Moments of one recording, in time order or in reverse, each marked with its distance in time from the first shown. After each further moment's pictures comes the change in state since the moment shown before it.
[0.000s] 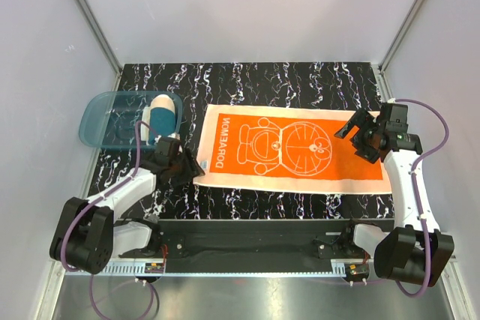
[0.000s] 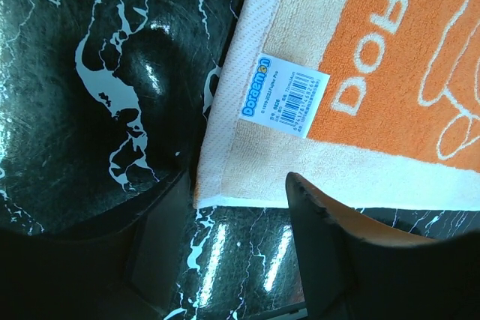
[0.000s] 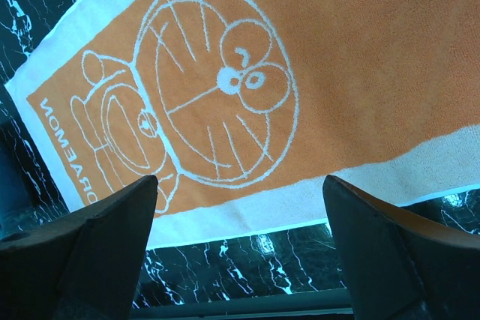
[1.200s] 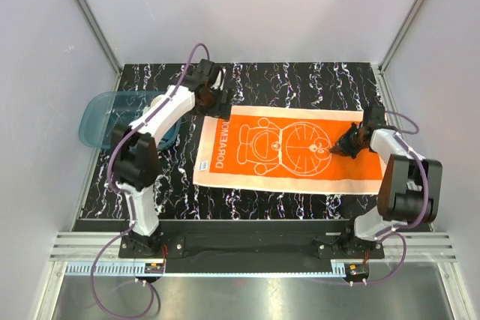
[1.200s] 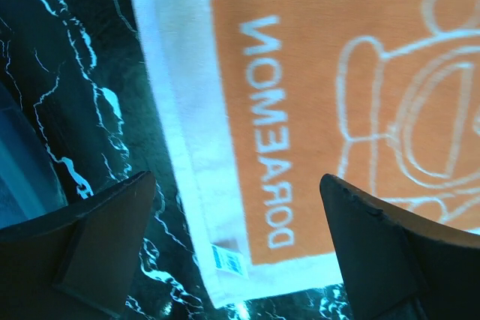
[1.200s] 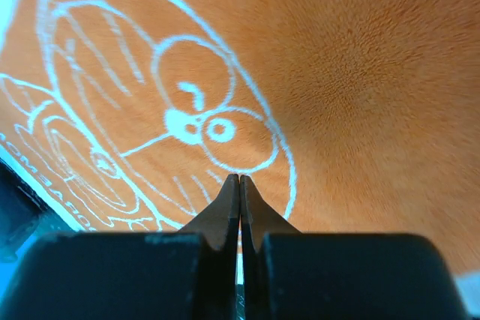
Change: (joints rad) left arm -0.081 0.792 1.241 -0.574 -0.121 0.534; right arm -0.006 0.480 -0.111 0.313 -0.137 0.098
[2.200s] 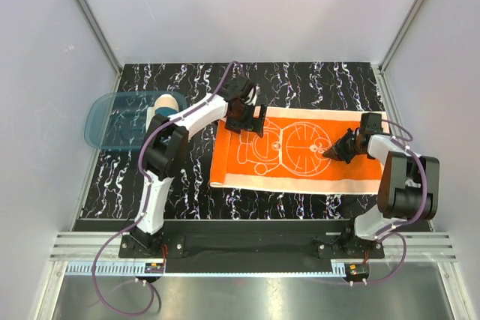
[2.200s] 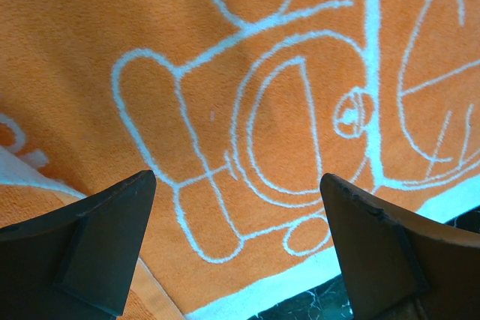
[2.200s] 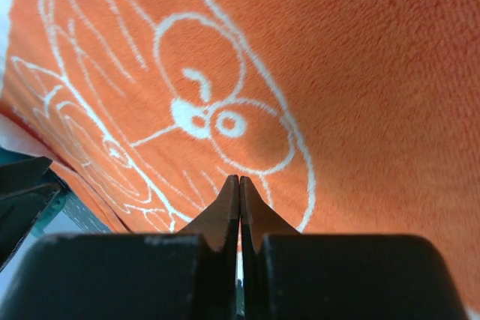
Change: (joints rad) left arm -0.190 0.197 0.056 0.138 0.204 -0.144; right arm 0.001 -0.037 -0.064 0.069 -0.082 0.048
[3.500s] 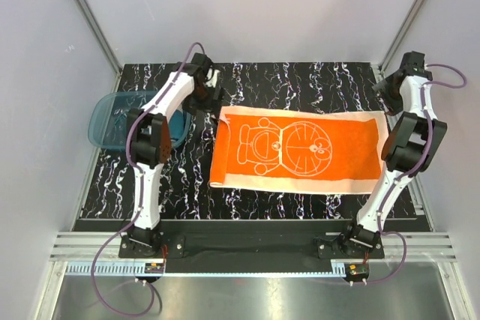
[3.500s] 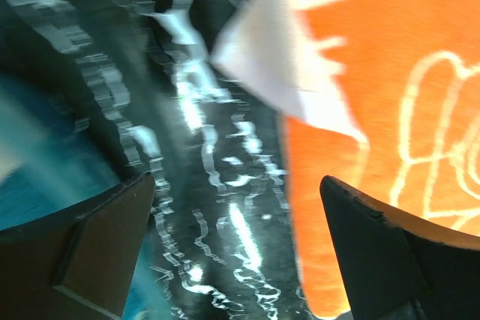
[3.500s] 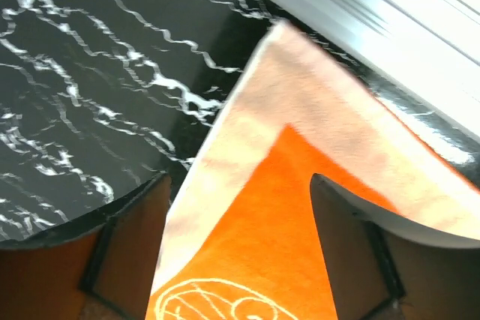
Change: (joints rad) left arm 0.283 0.071 0.246 -0.334 -0.119 0.279; right arm -0.186 0.559 1.070 -0.422 0.489 0.001
